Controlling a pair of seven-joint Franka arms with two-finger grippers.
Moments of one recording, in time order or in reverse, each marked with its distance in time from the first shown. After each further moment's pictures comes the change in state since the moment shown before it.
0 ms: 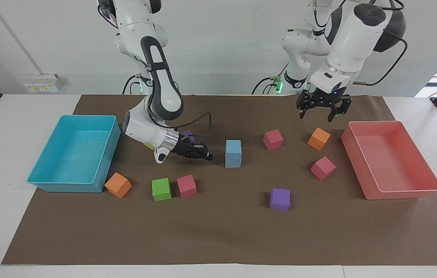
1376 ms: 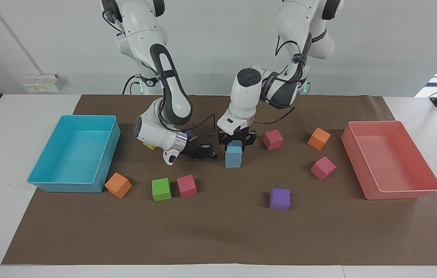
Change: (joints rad) left arm -0.391 0.362 -0.038 -0.071 0.000 0.474 -0.571; right arm 0.044 0.067 0.007 -0.020 0.050 0.017 -0.137
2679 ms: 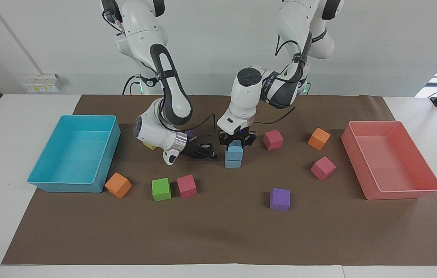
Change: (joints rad) left arm 0.000 0.000 0.000 0.001 0.001 0.001 0.000; right arm 0.000 0.000 0.000 0.000 0.000 0.000 0.000
